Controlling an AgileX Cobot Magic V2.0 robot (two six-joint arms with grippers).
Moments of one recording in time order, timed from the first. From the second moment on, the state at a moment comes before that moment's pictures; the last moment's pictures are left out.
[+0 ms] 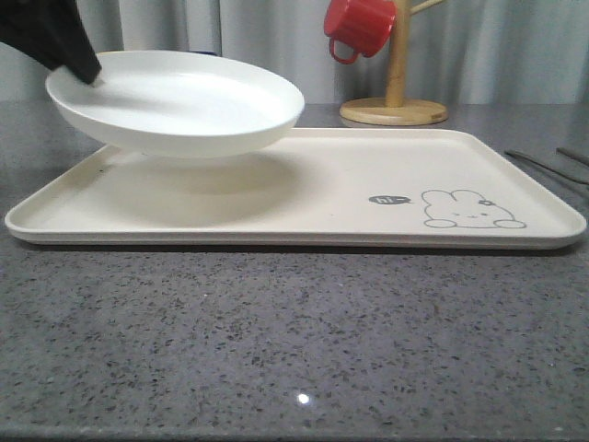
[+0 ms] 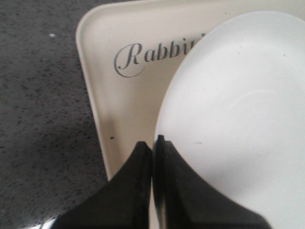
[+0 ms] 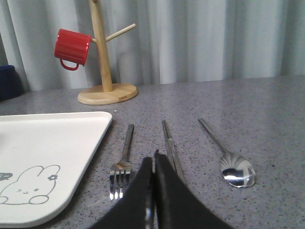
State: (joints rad) left arm -0.24 1.61 -1.38 -0.31 0.88 0.17; right arm 0.00 -0.01 0.03 0.02 0.00 0.08
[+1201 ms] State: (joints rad) left arm -0.26 1.67 -1.39 -0.35 0.77 0.17; right arm 0.00 -0.01 0.03 0.02 0.00 0.08
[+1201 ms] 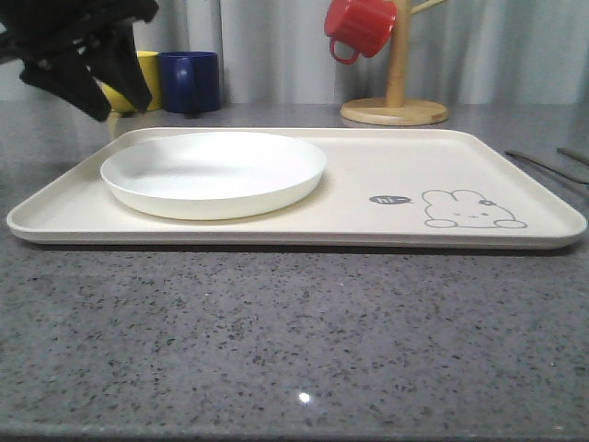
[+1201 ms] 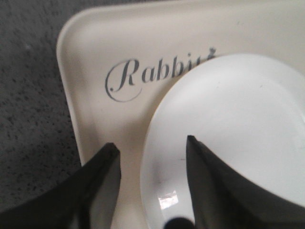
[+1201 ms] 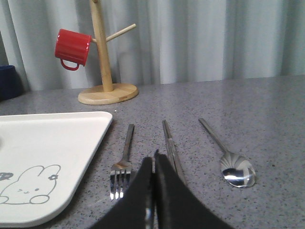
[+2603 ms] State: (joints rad) left arm -0.26 0.35 -0.41 -0.19 0.21 0.17; right arm 0.00 -0.01 0.03 0.02 0.00 0.08
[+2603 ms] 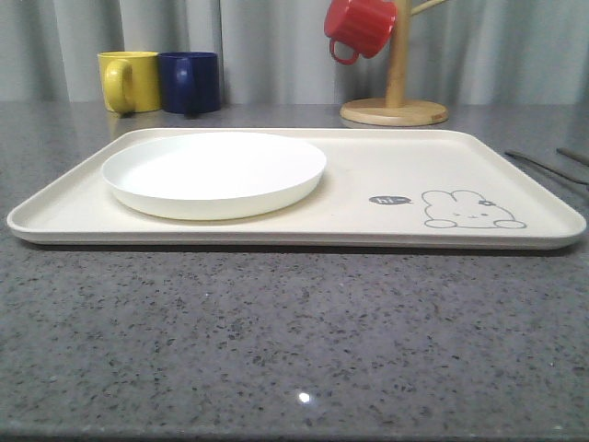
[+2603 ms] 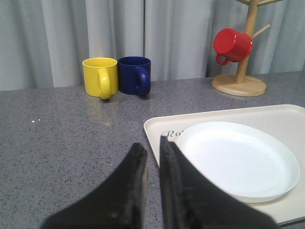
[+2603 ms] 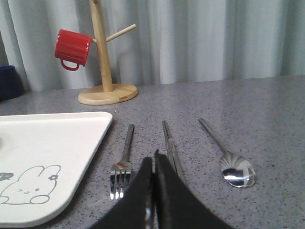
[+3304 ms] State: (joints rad) left arm -0.26 0.35 -0.40 -0.19 0.21 0.17; right arm 0.00 0.01 -0.13 0.02 0.05 0.08
